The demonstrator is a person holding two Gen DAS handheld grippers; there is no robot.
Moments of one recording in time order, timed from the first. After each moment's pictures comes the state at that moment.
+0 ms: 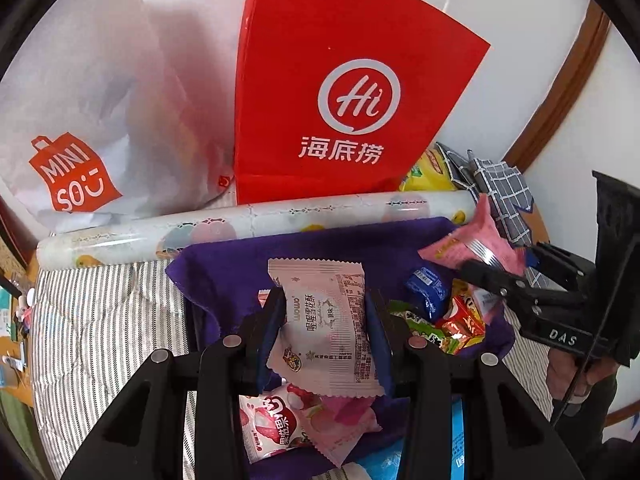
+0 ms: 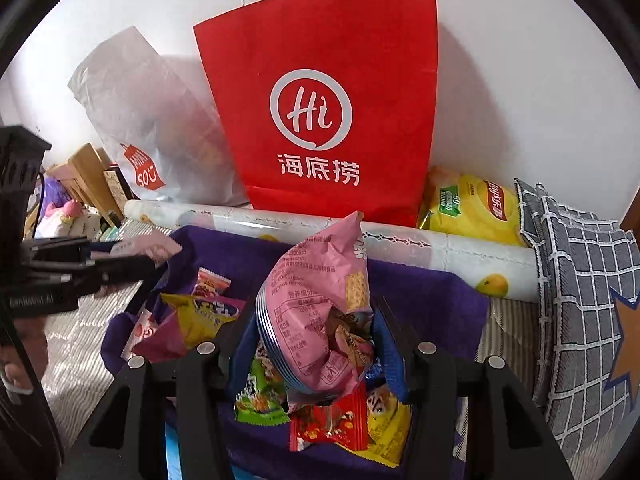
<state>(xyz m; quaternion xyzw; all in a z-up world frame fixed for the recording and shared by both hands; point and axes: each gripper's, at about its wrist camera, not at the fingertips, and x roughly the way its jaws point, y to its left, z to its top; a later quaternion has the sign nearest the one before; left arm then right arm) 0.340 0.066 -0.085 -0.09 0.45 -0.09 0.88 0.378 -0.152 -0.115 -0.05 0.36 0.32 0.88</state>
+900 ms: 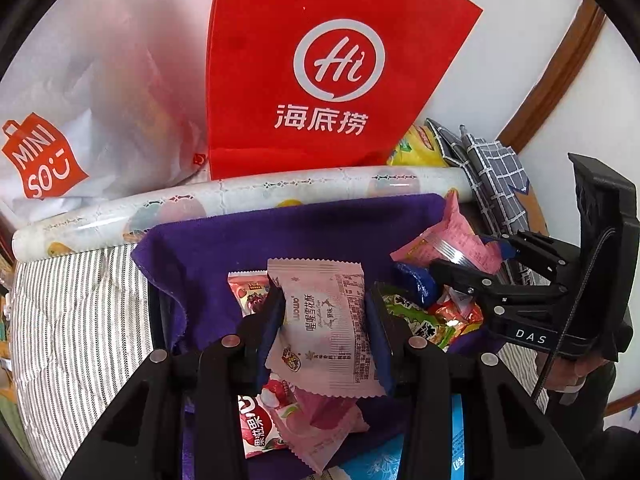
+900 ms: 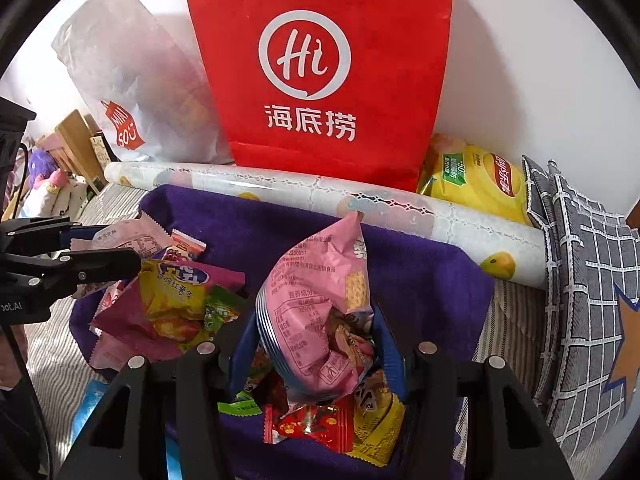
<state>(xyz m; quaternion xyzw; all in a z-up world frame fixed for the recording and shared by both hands) 0.346 0.049 -0.107 -0.09 0.48 -0.11 0.87 0.391 -0.144 -0.144 -0.09 0.40 0.30 0.86</state>
